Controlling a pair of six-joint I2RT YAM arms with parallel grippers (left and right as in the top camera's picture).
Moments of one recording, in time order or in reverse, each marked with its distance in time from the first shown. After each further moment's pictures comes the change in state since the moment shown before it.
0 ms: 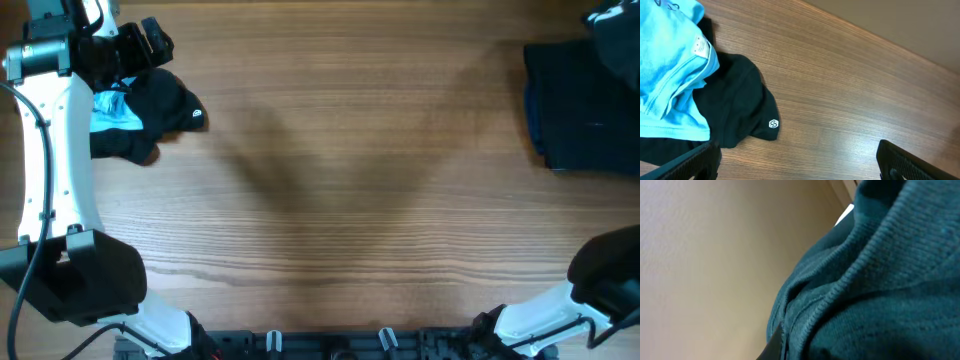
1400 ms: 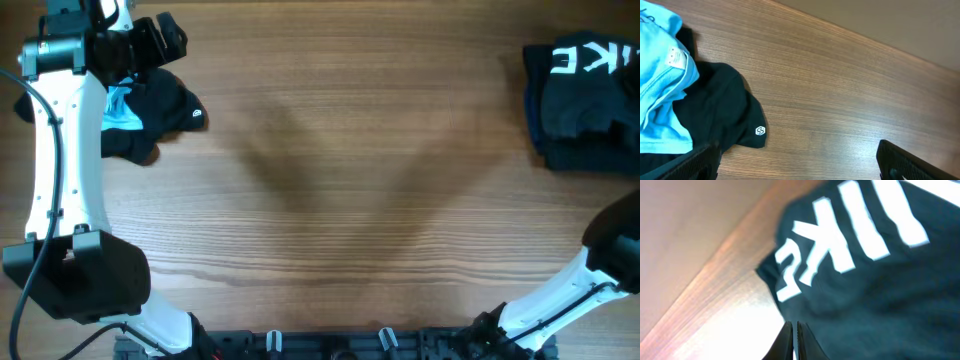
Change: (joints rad) left arm -0.055 0.000 0.000 0.038 0.000 0.000; right arm -0.040 0.225 0.005 -0.313 -0.240 -0.444
